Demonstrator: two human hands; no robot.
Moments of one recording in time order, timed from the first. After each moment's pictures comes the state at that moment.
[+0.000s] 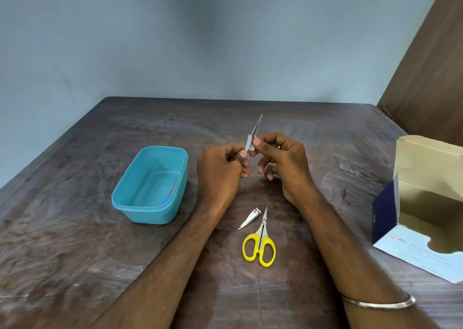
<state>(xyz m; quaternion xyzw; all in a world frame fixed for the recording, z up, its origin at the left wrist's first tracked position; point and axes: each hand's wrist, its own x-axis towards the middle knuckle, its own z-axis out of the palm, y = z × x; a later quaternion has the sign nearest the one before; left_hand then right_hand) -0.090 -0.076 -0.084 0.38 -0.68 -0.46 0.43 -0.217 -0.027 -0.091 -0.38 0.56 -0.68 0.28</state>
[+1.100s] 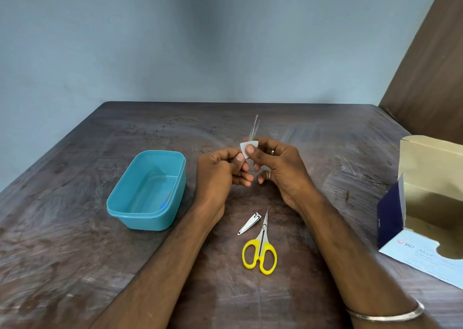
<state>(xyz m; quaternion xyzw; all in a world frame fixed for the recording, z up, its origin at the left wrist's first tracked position) -0.087 -0.078 -0.078 0.34 -0.56 -0.64 0.40 -0.217 -0.030 -0.094 -0.36 0.55 -0.66 0.35</state>
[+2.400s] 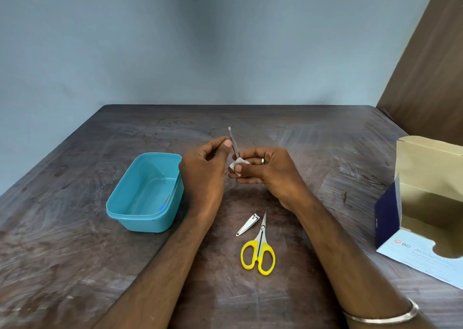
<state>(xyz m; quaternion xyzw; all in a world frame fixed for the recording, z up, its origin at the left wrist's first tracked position) -0.089 -0.090 -0.087 0.41 -0.58 -0.44 0.55 -0.209 -0.029 -0.093 -0.39 0.55 -0.62 0.40</state>
